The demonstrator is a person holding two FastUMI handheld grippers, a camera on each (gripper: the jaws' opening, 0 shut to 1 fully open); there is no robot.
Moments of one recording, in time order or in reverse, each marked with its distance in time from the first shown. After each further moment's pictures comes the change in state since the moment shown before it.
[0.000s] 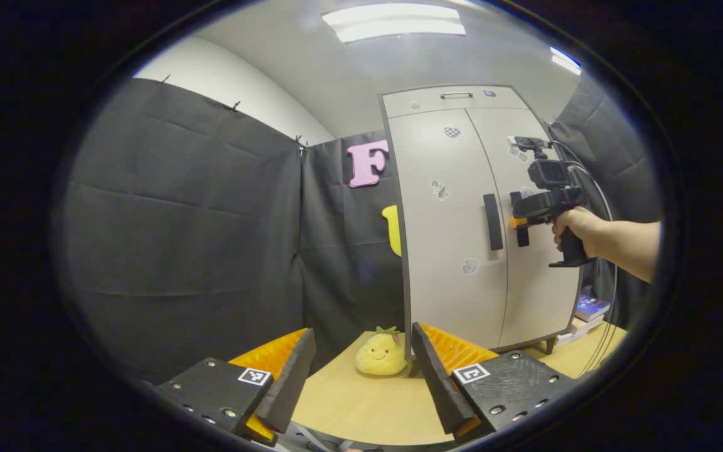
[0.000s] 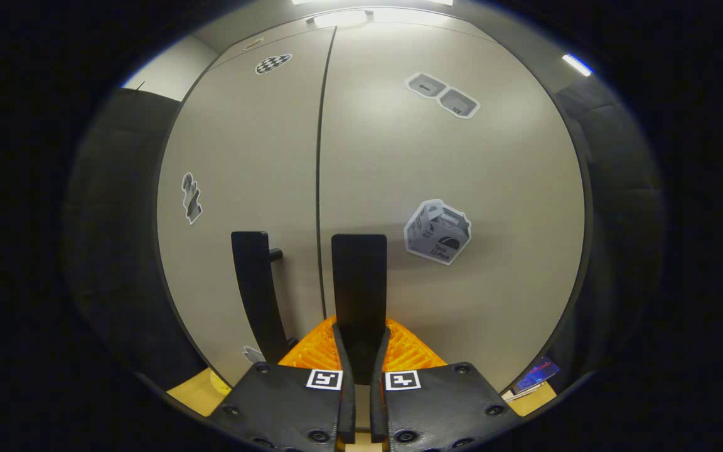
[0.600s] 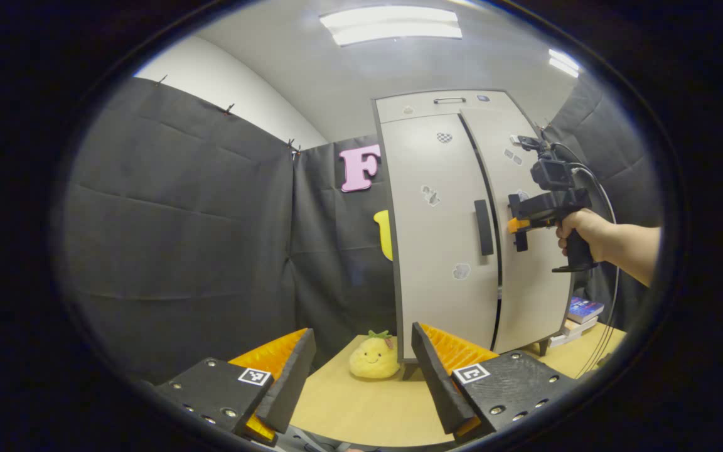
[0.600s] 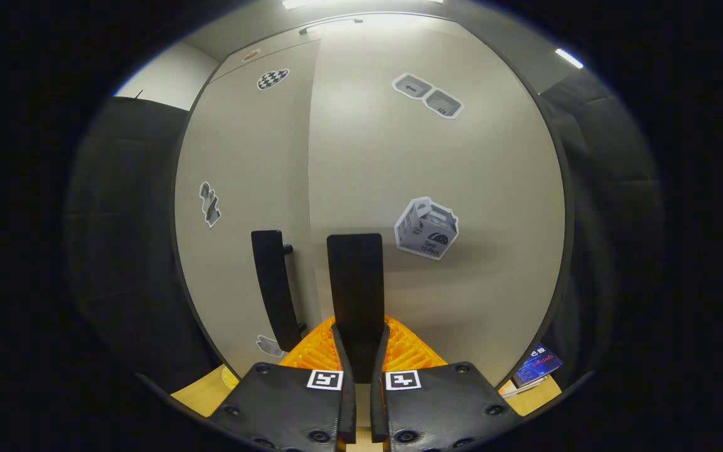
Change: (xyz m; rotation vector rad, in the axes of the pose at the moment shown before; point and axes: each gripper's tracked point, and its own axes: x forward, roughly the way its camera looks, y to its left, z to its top) left arm -0.005 -0.008 0.009 0.003 -0.022 -0.052; right arm -0.028 0.001 -0.004 0.014 -0.004 0.059
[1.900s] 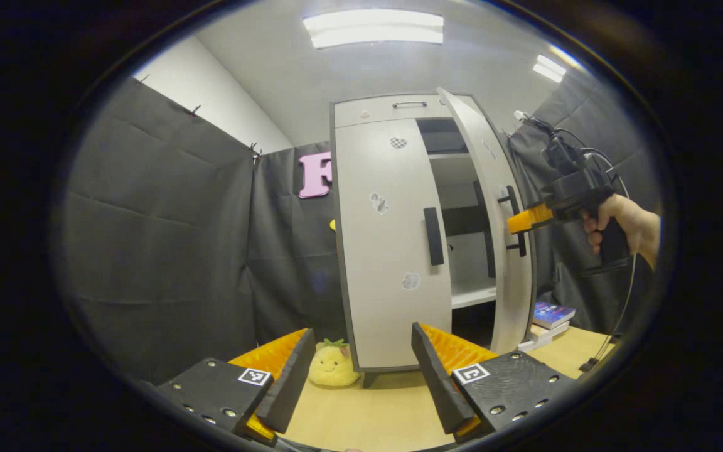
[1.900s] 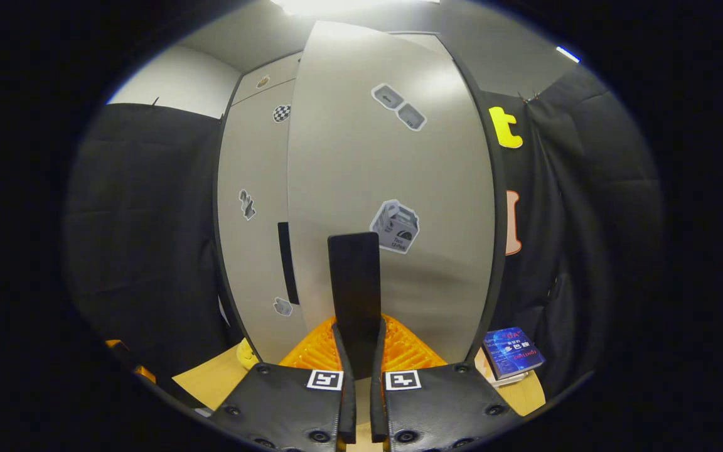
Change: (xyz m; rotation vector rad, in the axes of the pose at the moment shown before) left arm 0.018 -0.081 0.012 -0.003 -0.029 -0.166; right arm -0.082 -0.029 -0.012 -0.011 0.017 0.100
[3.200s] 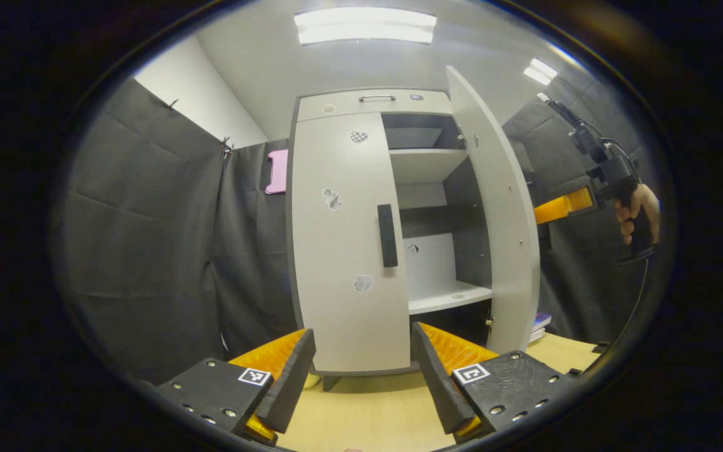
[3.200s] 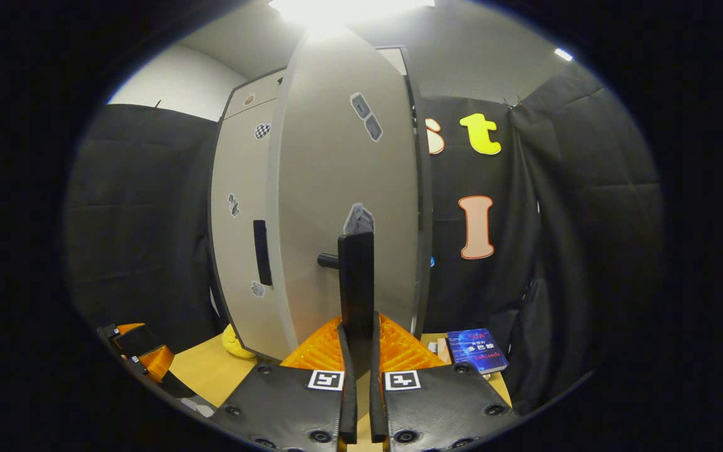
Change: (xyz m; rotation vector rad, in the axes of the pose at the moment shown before) left arm 0.025 -0.084 -0.006 -0.029 0.007 -0.125; right arm -0.046 -0.066 -0.001 -0.034 -0.022 -0.037
